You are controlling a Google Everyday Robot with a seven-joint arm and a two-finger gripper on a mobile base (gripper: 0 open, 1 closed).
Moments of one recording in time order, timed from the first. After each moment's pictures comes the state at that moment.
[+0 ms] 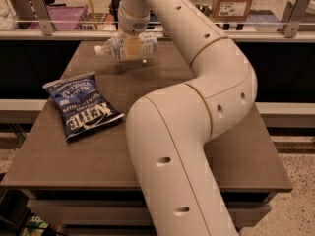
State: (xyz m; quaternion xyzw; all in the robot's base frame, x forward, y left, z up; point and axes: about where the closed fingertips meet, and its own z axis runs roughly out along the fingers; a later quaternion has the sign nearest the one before) arm 0.779 0.096 0.873 -0.82 0.54 -0.01 0.21
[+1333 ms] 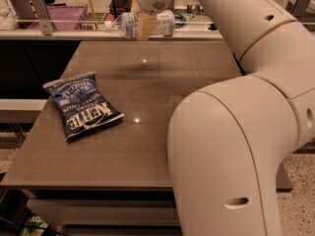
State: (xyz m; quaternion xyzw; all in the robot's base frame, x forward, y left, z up) arm 0.755 0.047 0.955 -0.79 0.54 -0.06 0.29
